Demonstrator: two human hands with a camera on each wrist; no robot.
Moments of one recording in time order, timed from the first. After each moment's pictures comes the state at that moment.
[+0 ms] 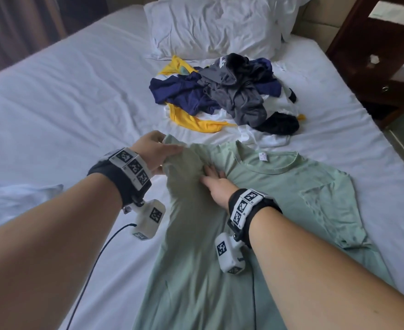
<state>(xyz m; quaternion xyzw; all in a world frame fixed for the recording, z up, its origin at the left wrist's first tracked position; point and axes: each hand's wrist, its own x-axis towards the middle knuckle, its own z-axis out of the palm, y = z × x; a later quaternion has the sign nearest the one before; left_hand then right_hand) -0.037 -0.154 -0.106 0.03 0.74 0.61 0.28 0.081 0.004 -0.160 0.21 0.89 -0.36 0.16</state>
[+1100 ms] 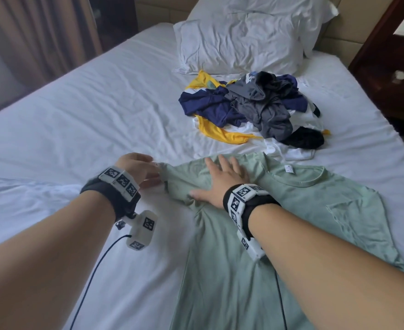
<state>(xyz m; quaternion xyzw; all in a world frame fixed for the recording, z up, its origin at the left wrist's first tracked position) -0.061 -0.254 -0.119 -0.11 0.69 0.67 0.23 0.050 -0.048 -0.119 0.16 0.97 -0.10 0.13</state>
